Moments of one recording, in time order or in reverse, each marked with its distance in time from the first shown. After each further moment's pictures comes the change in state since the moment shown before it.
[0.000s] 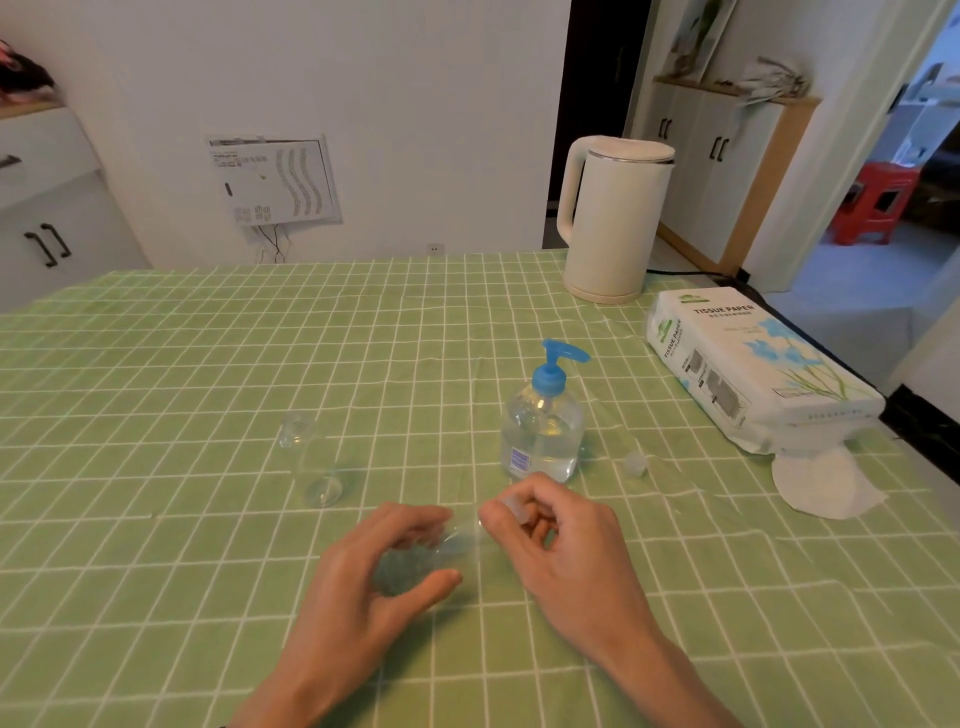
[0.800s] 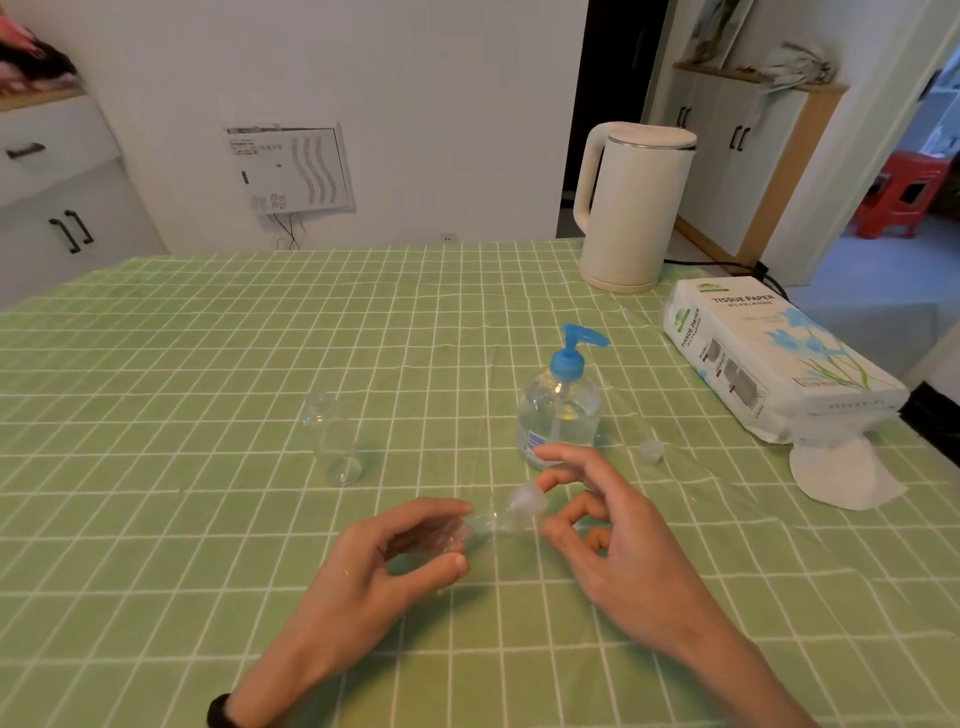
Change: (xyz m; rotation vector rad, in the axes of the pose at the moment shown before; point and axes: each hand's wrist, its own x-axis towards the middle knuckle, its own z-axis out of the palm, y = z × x) left_hand -0.006 -0.006 -0.010 -0.223 -0.148 -0.136; right_hand -0.008 0.014 -0.029 -0.009 -0.160 0.023
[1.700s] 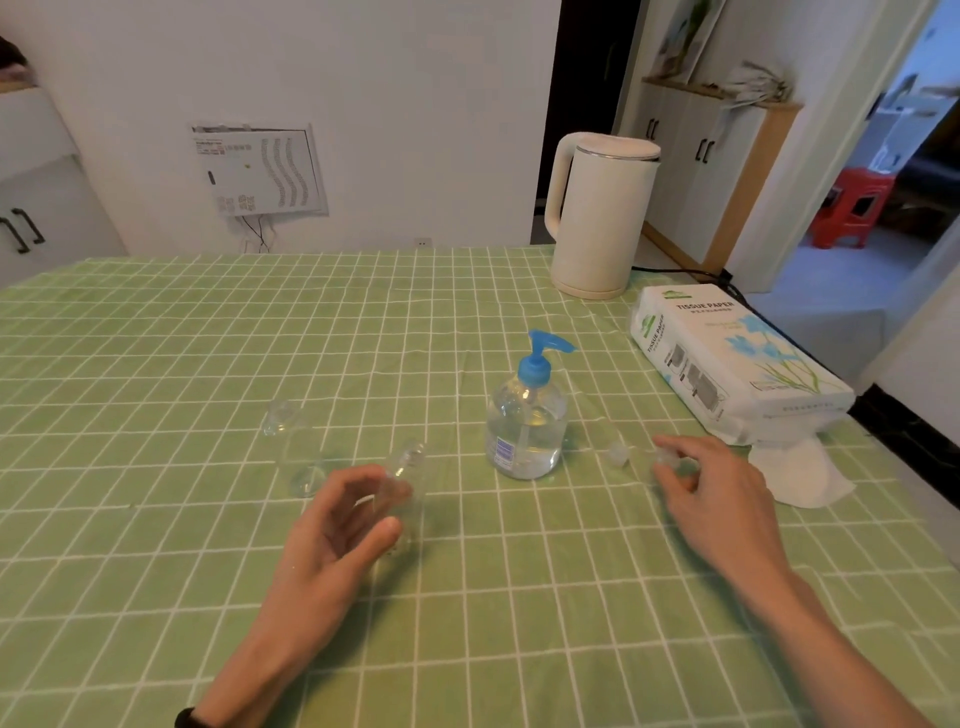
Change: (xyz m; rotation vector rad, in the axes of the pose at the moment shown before) left_hand 0.013 -0.017 0.005 -0.360 0.217 0.003; right_hand 0.024 0.051 -0.096 -0.643 0.428 0.286
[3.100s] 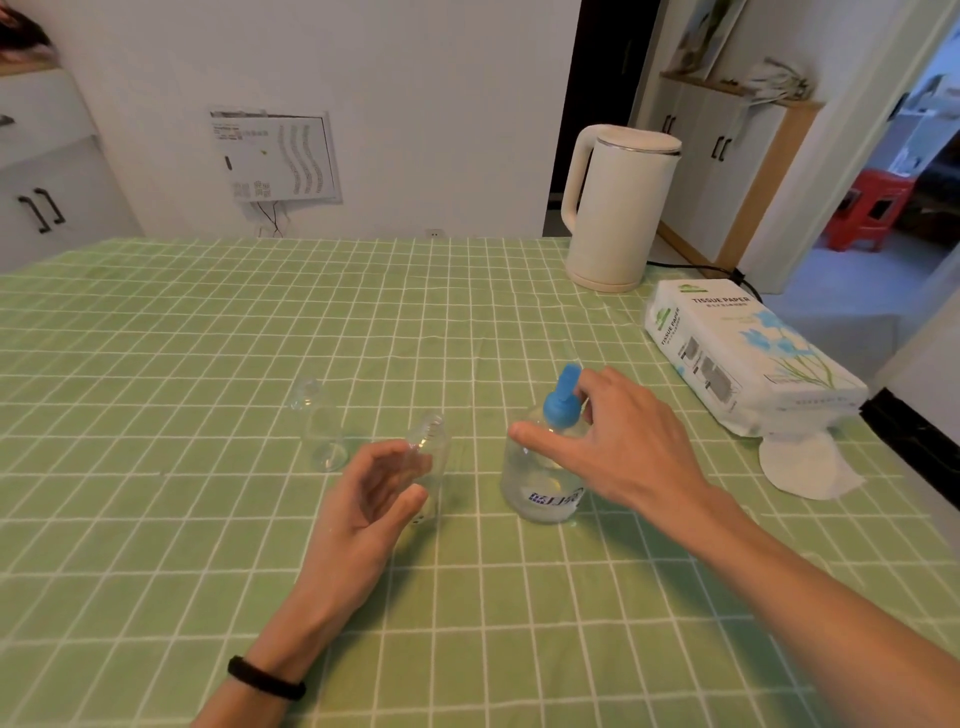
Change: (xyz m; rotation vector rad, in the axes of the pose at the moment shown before) left_hand 0.003 -0.001 0.008 0.014 0.038 0.032; right_hand -0.005 -0.109 0.005 -0.130 -0.163 -0.320
